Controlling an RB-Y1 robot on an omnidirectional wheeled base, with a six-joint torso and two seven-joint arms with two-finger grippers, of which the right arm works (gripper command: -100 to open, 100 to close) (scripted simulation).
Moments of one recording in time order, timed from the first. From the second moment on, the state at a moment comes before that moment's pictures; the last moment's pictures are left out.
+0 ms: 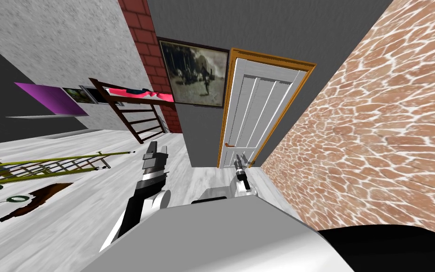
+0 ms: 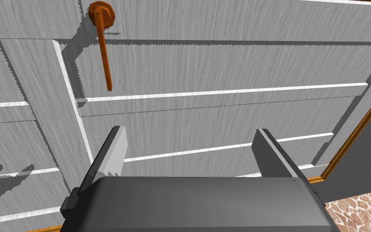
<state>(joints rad) -0.02 -0.14 -0.08 -0.98 -0.03 -0.76 -0.10</state>
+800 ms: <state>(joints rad) -0.12 -0.15 -0.10 -0.74 -0.03 -0.82 -0.11</state>
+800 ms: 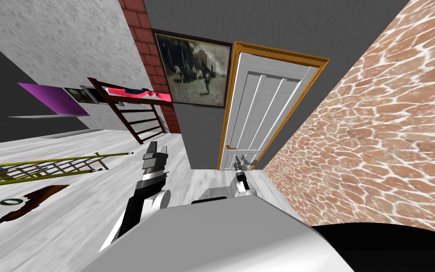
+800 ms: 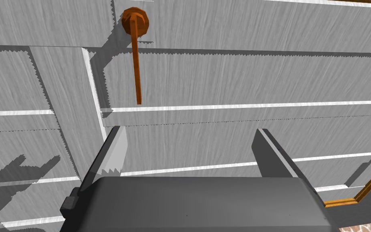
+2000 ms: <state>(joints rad) -0.23 -0.17 -0.12 -0.47 -0.02 -0.88 -0.13</state>
